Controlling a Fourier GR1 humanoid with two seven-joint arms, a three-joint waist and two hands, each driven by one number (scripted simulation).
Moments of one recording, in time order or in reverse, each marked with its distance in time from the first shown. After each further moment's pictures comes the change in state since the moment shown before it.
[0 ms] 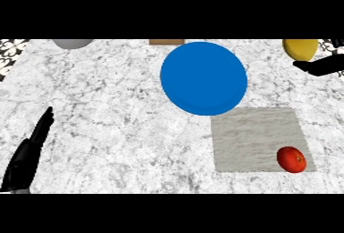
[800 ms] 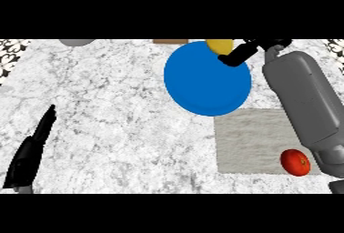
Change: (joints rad) left arm -0.022 -0.012 0.008 0.019 -0.019 -0.013 -0.016; right arm -0.288 0.335 0.123 0.258 0.127 0.000 0.230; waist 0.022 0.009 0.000
